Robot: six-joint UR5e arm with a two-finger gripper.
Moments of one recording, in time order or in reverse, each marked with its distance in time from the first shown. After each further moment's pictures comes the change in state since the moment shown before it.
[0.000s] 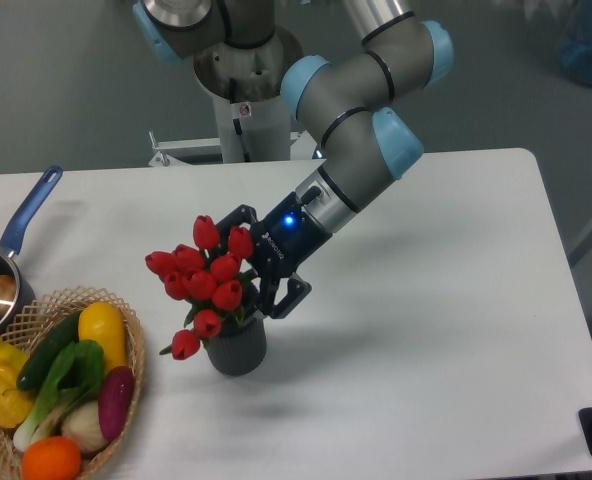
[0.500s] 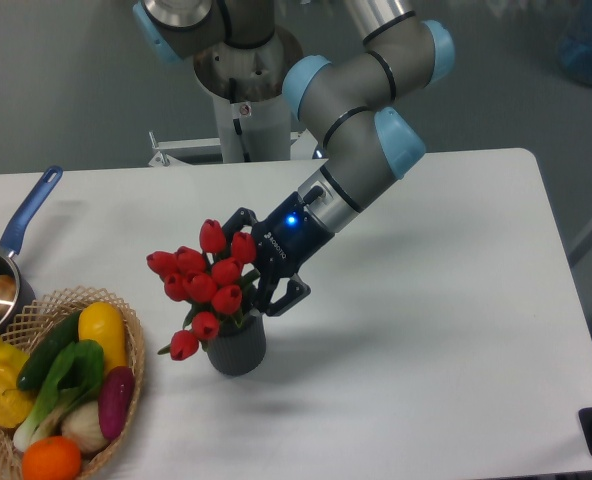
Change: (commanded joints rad) arm 0.003 0.000 -0.002 0.000 -0.002 0.006
